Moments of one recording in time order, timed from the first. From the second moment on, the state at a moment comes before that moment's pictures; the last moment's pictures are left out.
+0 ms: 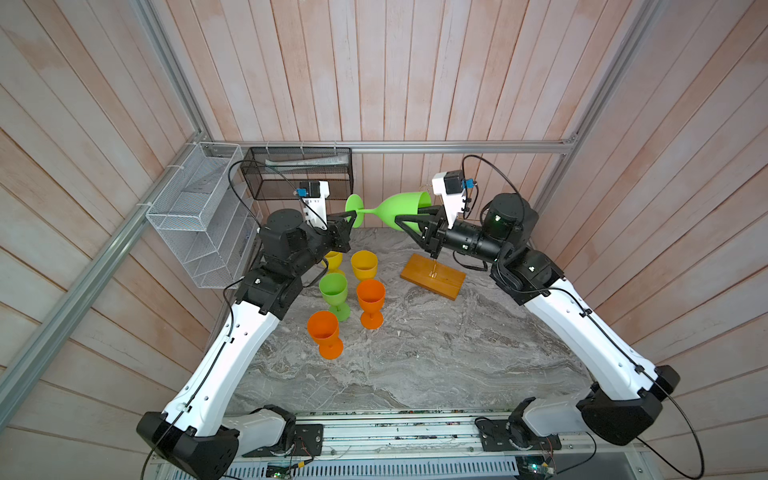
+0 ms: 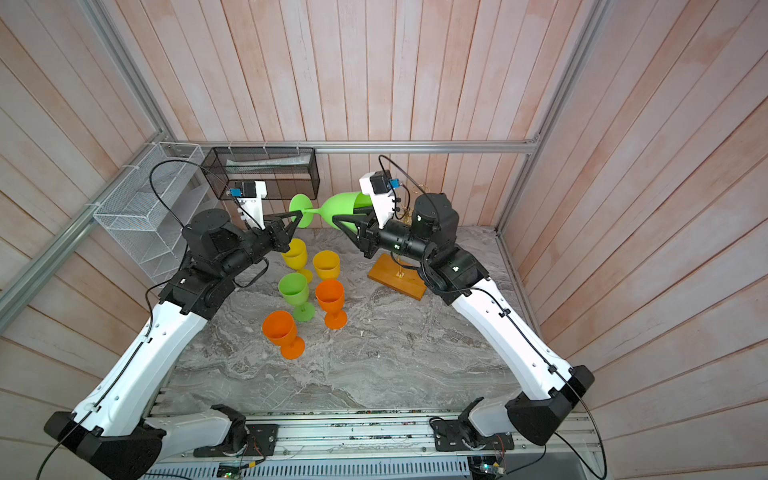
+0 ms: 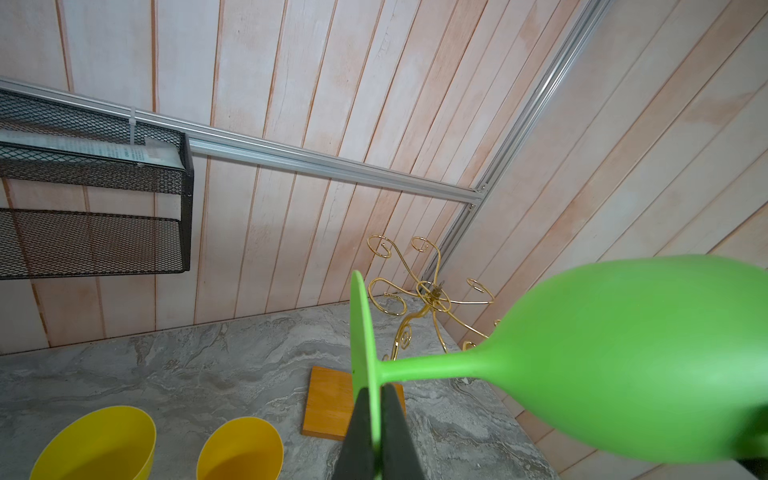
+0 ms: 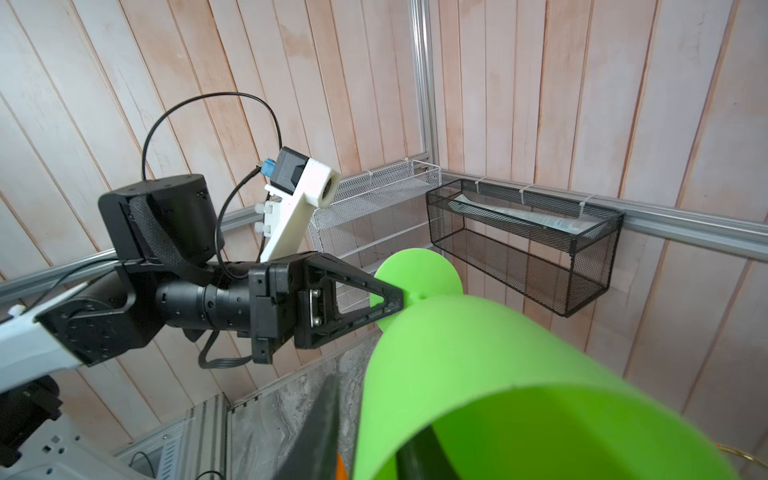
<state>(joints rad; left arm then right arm) -0.40 1.25 1.45 -0.27 0.21 -0.36 0.69 1.41 1.68 -0.22 -0.50 0.21</state>
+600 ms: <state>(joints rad) -0.40 1.14 1.45 -0.45 0.01 -0.27 0.90 1.28 1.64 -0.50 -0.22 0.11</state>
